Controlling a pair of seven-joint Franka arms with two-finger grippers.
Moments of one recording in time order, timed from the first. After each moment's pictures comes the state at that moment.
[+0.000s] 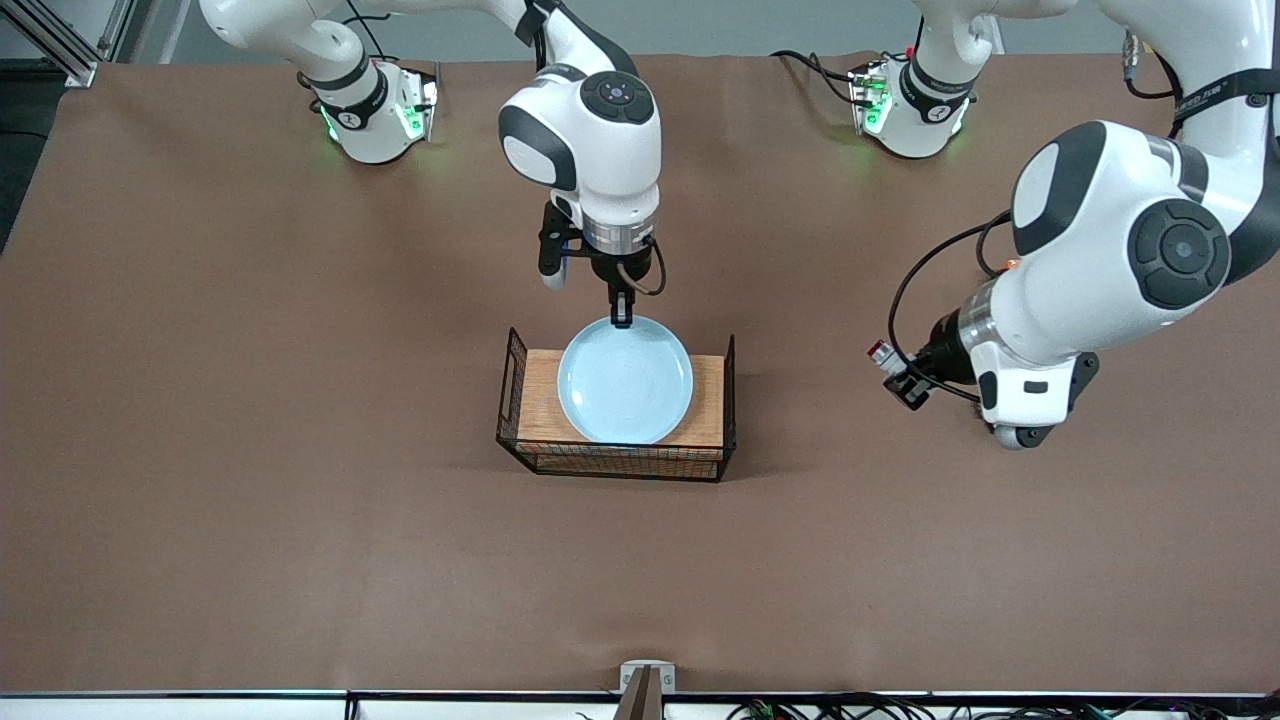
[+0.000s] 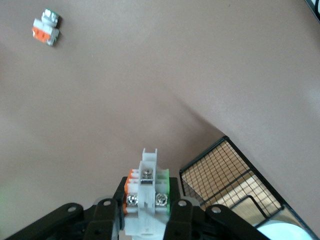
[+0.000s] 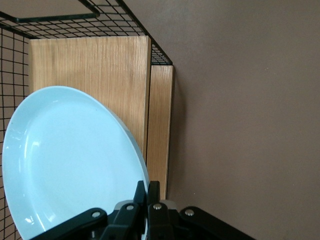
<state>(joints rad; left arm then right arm) -0.14 0.37 -0.21 -1.39 -0.09 1.73 -1.12 0.77 0.43 0.08 -1.61 -0.28 2.17 2.55</state>
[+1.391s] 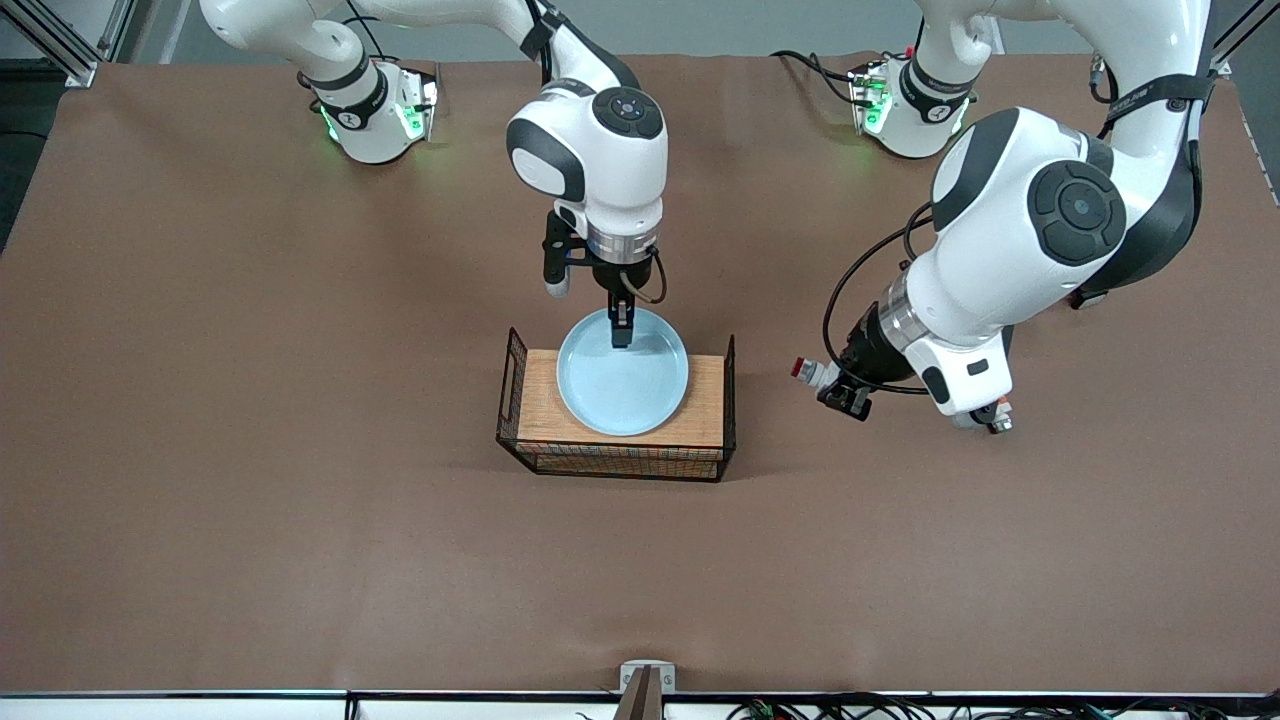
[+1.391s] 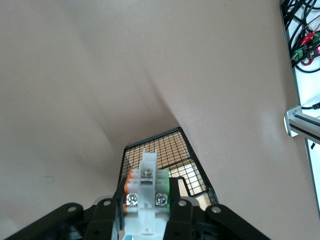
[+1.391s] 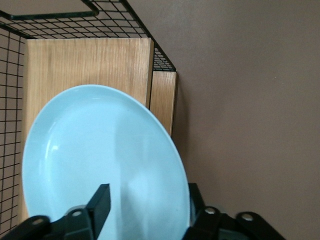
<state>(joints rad) -0.22 0.39 -0.24 -1.37 -0.09 1.87 -1.56 0.77 0.47 0.08 -1.61 -0.32 2.16 2.55</state>
